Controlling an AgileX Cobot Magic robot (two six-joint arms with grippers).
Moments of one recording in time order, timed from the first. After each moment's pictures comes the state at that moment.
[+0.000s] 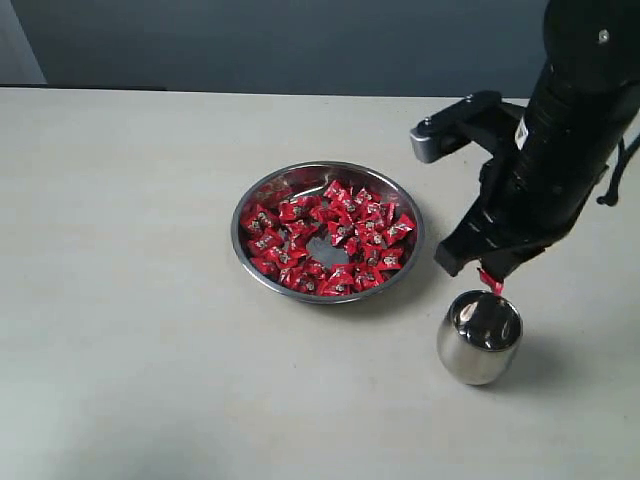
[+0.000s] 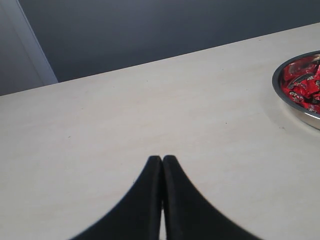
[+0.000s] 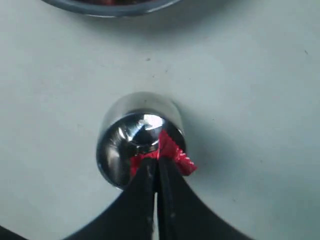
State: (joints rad) left arm -0.03 0.00 0.00 0.22 0.32 -0.06; right arm 0.49 1.56 -1.10 0.00 1.12 -0.14
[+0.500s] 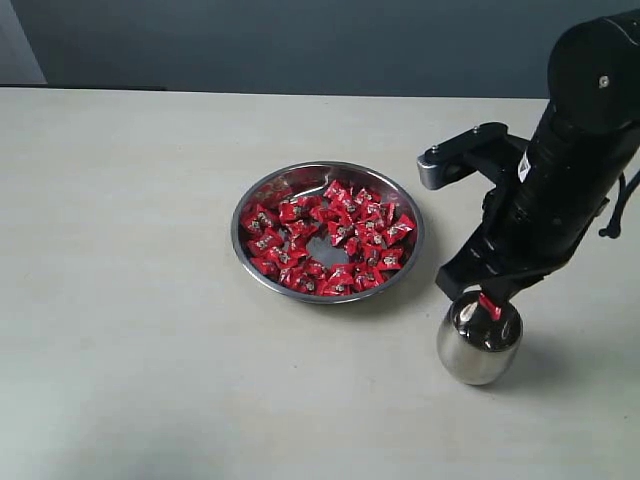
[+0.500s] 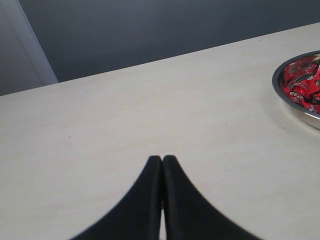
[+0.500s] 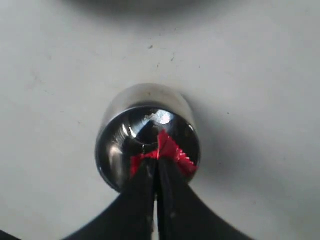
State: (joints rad) left arm -0.03 0.00 0.00 0.22 0.32 -0.06; right arm 0.47 1.56 -1.02 0.03 1.05 -0.13
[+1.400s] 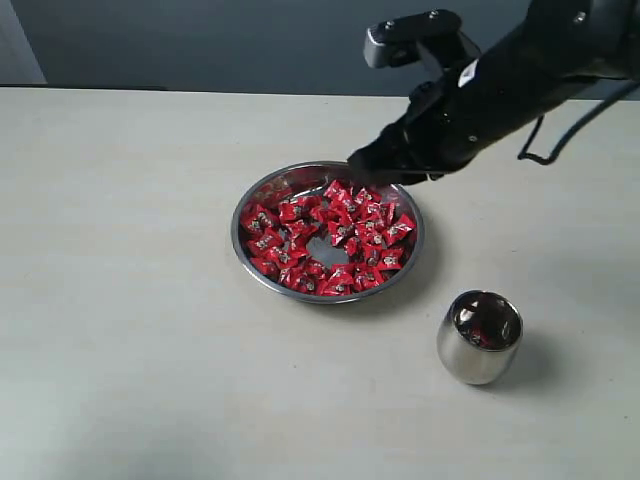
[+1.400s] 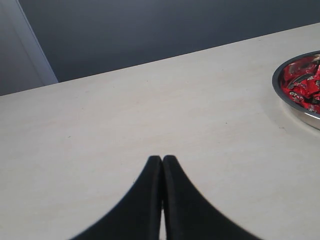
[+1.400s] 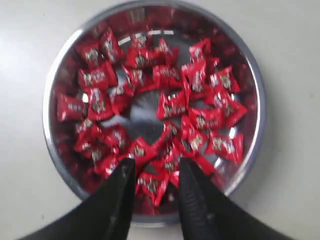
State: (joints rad) left arm -0.03 0.00 0.00 0.22 0.32 -0.06; right arm 0.47 1.66 -1.17 0.32 0.63 -0.31
